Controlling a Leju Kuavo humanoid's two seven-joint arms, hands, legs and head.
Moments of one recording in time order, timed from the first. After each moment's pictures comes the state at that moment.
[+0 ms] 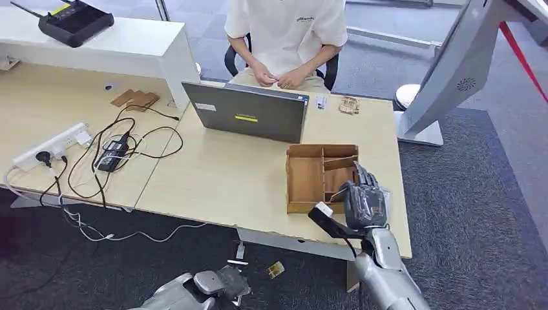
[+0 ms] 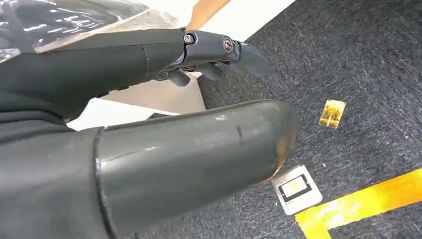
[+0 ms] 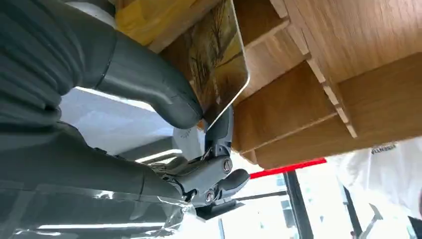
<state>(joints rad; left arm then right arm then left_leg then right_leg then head) -0.50 -0.17 -0.78 -0.29 -1.32 -0.07 -0.24 -0.51 0.01 0.42 -0.62 1.15 -0.67 -0.10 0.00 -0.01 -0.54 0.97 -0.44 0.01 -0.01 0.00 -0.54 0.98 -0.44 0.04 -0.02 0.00</state>
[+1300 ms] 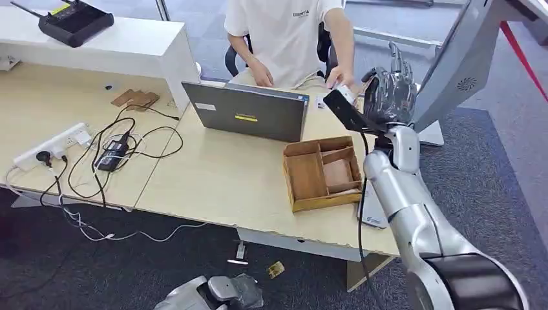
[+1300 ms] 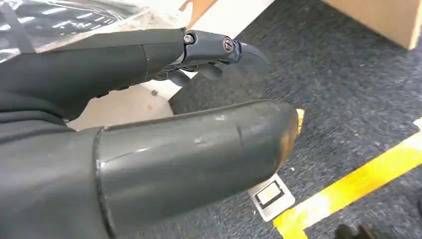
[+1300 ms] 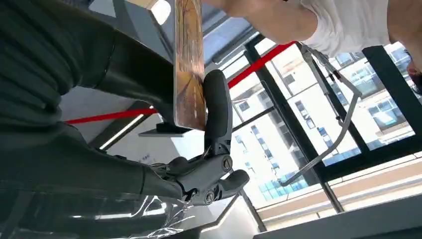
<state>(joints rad) -0.49 -0.24 -0.82 -0.29 -1.40 -0.10 -0.33 -1.02 0.09 0.28 -0.53 1.15 -0.60 -0.06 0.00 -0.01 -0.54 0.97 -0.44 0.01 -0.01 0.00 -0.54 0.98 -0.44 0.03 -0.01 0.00</state>
